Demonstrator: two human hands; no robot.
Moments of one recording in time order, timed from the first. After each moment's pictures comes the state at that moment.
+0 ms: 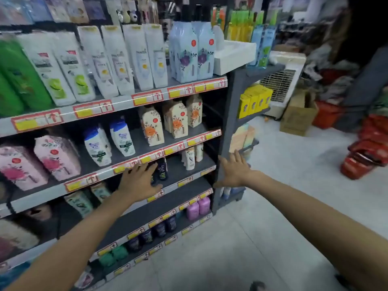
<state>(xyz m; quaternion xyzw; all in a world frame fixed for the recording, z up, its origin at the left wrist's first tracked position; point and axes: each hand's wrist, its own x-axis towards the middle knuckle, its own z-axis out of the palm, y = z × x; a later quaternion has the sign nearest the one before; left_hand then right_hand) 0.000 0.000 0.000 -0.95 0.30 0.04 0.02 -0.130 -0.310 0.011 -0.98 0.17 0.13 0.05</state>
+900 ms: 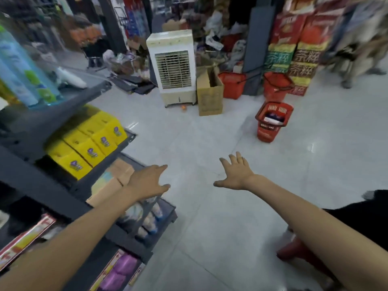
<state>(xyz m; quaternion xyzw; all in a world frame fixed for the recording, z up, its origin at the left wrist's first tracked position) -0.017 -0.709 -0.013 -0.82 0.56 0.12 0.08 -0.274 -0.906 -0.044 -0.90 0.39 0.11 0.14</state>
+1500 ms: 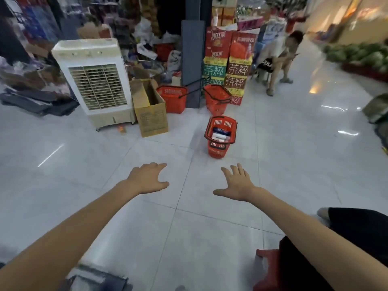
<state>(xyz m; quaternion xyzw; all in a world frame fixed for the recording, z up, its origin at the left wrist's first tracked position) 0.049 -1.135 -0.033 -0.71 0.69 0.14 0.07 -0.273 -1.206 -0.056 -0.80 0.56 0.11 0.17</state>
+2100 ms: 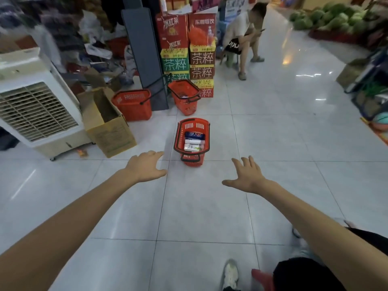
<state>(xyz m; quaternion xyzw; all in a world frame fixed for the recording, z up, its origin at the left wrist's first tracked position) -0.082 -1.523 -0.035 -0.65 0.74 0.09 0.10 -0.440 -1.516 -0.082 -0.72 0.66 0.07 0.21</state>
